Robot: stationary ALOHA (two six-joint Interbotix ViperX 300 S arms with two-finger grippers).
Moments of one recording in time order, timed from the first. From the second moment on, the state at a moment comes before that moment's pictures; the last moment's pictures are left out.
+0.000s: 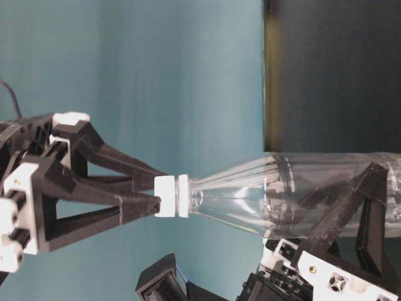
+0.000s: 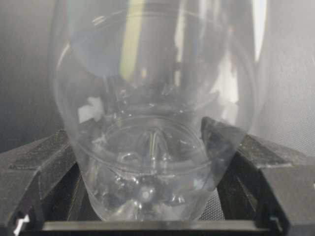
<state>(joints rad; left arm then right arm) -0.02 0.23 0.88 0.04 -0.76 -0.12 0.00 0.38 -0.47 0.15 1.46 0.34</state>
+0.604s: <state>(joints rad) -0.02 0.23 0.88 0.04 -0.76 -0.11 0.02 0.39 -0.49 0.13 1.50 -0.39</state>
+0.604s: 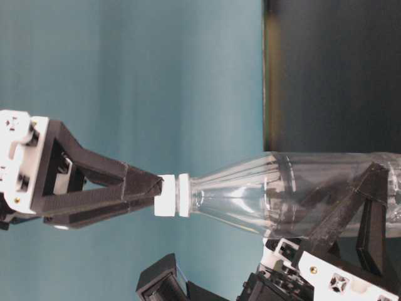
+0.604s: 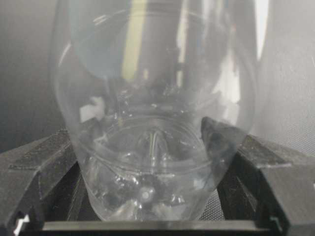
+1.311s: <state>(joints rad) -0.02 0.24 0.88 0.04 -0.76 -0.11 0.03 0.37 -0.47 0.12 1.45 -0.43</state>
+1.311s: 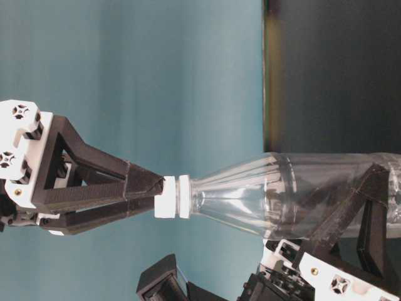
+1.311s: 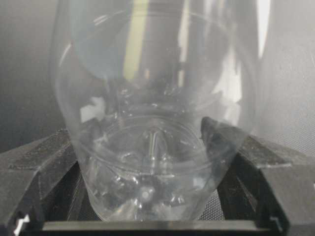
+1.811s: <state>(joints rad) -0.02 0.23 0.89 0.04 -0.76 -0.12 0.06 0.29 -0.47 0.05 1.45 -0.15</state>
